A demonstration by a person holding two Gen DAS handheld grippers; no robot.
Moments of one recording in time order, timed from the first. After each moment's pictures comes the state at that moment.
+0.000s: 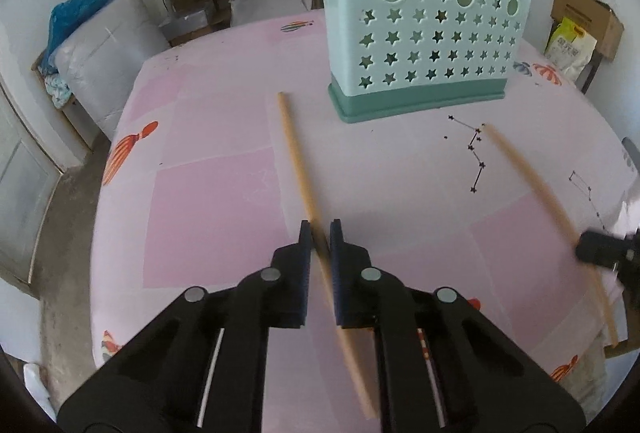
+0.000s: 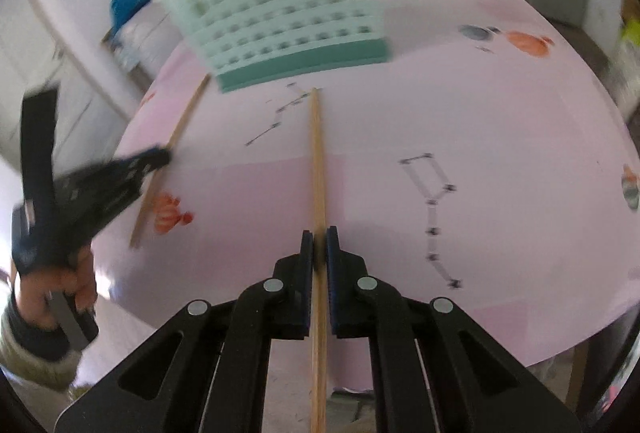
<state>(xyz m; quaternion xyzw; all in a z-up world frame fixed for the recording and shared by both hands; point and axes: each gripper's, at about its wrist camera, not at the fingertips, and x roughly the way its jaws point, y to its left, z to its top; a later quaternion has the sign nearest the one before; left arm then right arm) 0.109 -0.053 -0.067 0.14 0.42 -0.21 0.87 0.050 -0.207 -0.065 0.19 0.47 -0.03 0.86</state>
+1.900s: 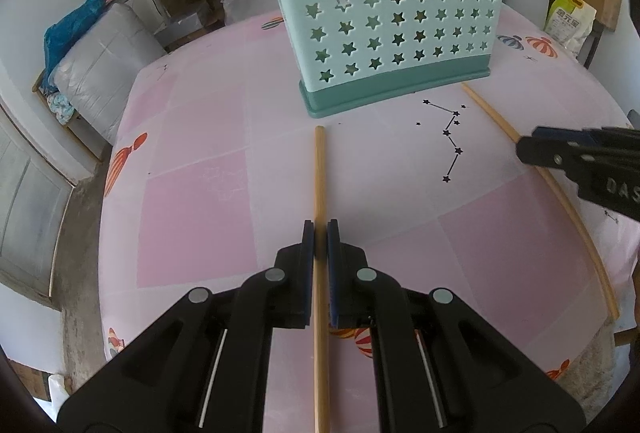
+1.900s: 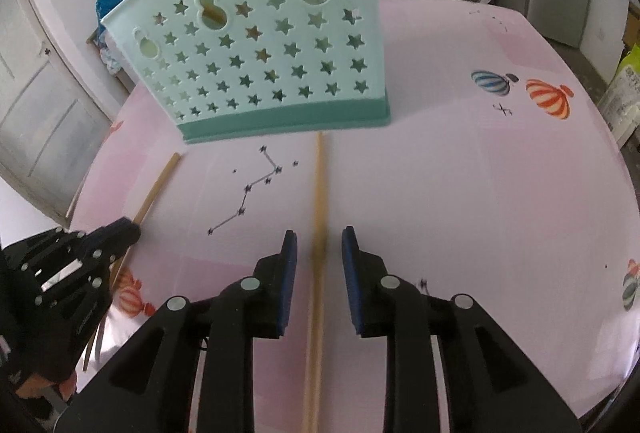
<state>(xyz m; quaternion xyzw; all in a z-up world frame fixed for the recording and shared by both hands) 0.087 -0.086 -0.061 0.19 0.43 -0.20 0.86 0.113 -0.220 -0.063 0.15 0.47 -0.05 0.87</state>
